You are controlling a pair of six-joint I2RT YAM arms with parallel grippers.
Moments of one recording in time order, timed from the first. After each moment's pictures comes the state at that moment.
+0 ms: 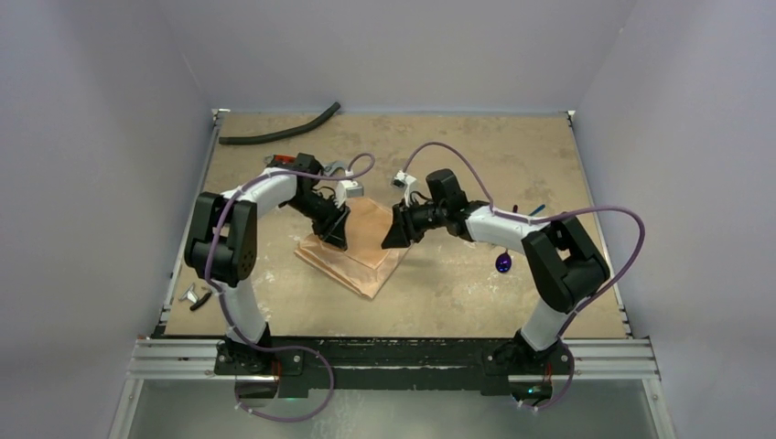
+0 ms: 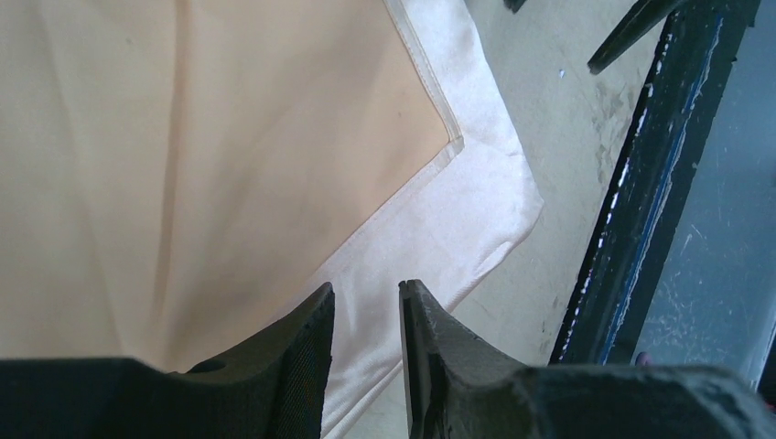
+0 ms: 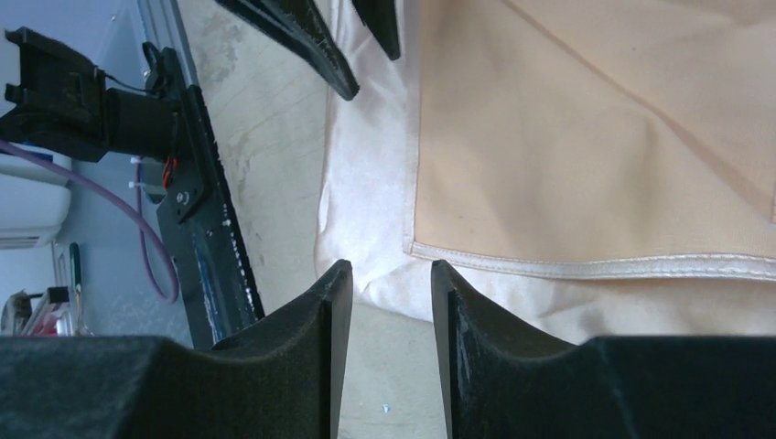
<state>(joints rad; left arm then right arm) -0.25 1.87 1.26 -0.91 0.82 0.72 0.56 1.72 0.96 0.05 -0.82 0.21</state>
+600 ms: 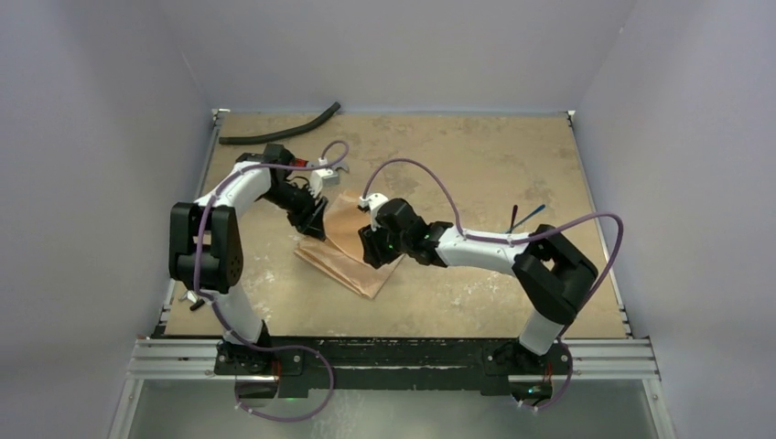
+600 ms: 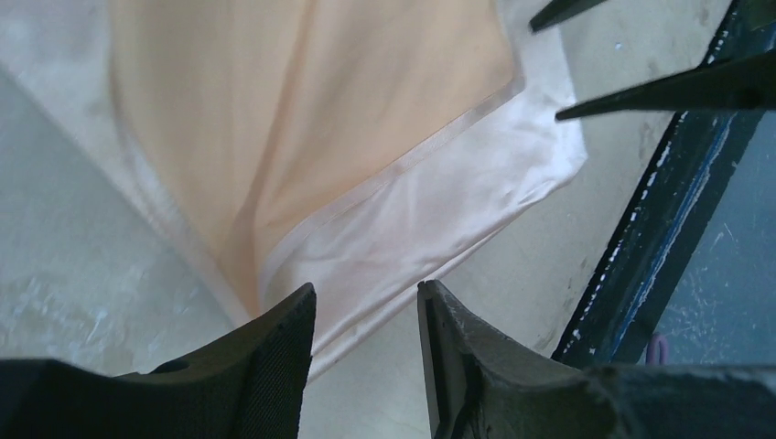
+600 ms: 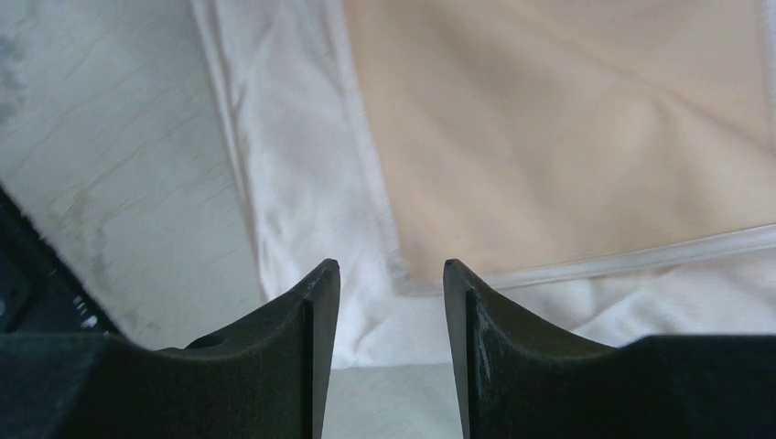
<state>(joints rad) -0.13 1.78 1.29 -1.01 0.74 0.77 0.91 1.70 0.99 -0.06 -0.14 0.30</state>
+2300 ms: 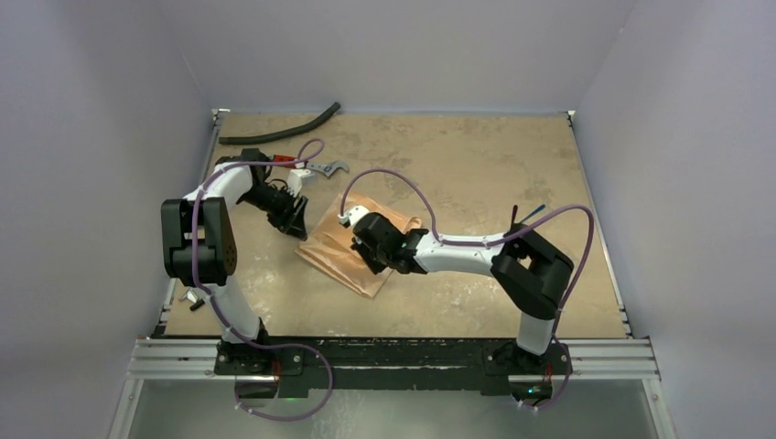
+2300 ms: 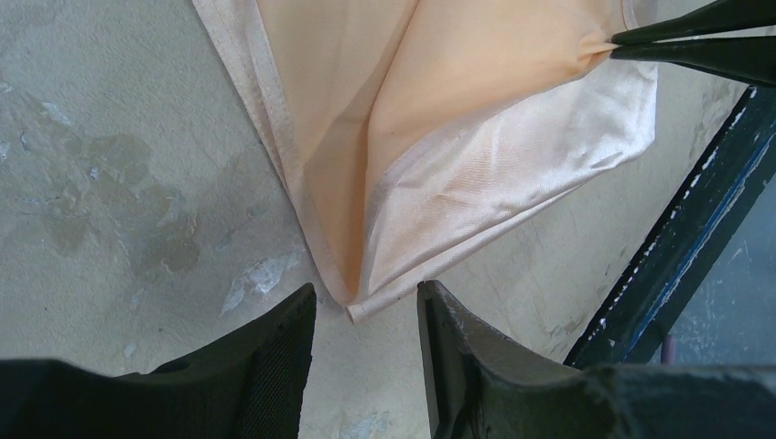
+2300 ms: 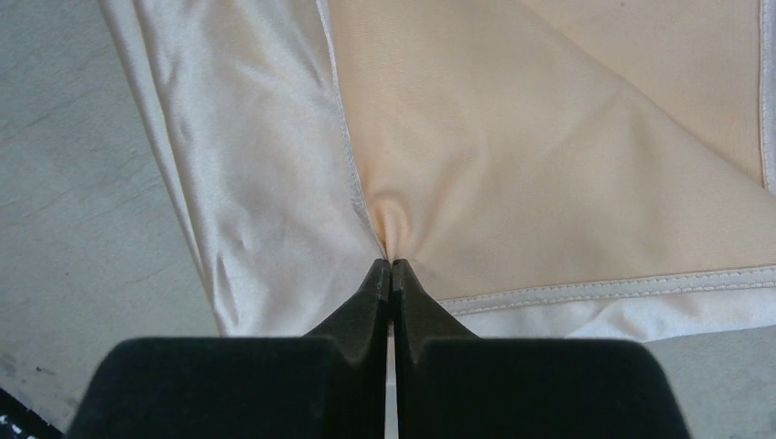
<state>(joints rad) 0.06 1.83 1.27 -1.02 0.69 0.79 1.02 1.82 1.12 -0.18 0.14 0.20</state>
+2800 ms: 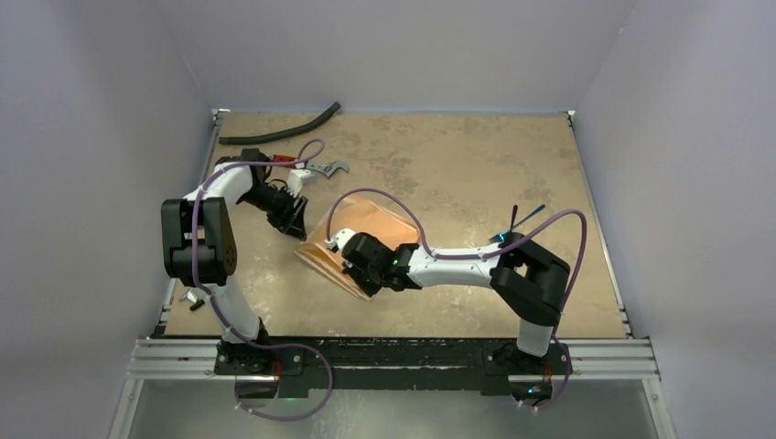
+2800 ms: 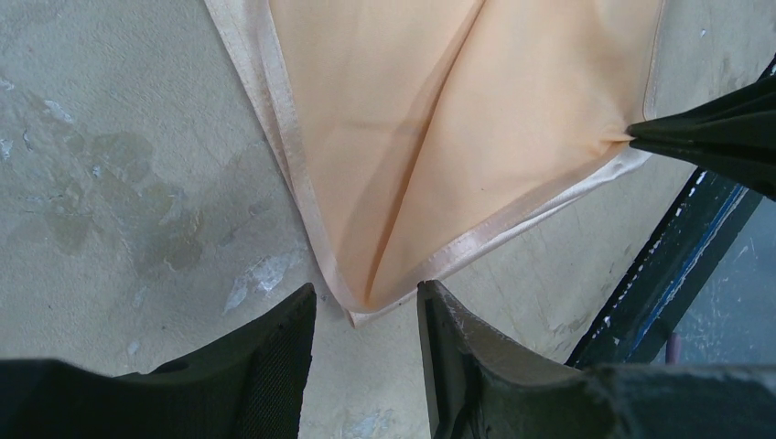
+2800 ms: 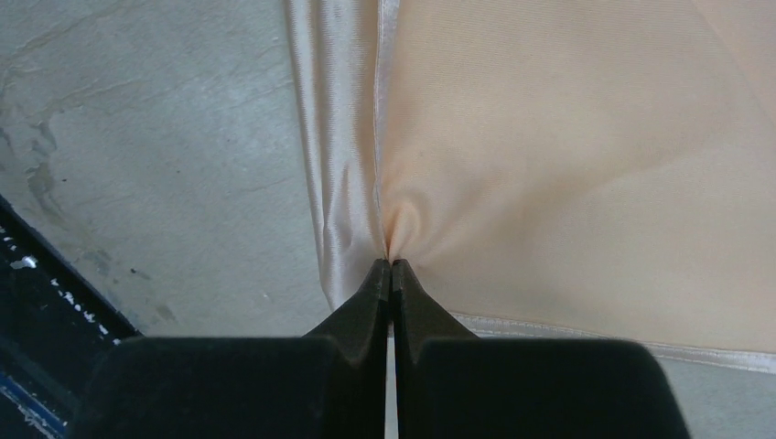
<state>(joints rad) 0.06 1.83 1.27 -1.02 0.68 0.80 1.14 1.81 1.12 -0.27 0.09 0.23</state>
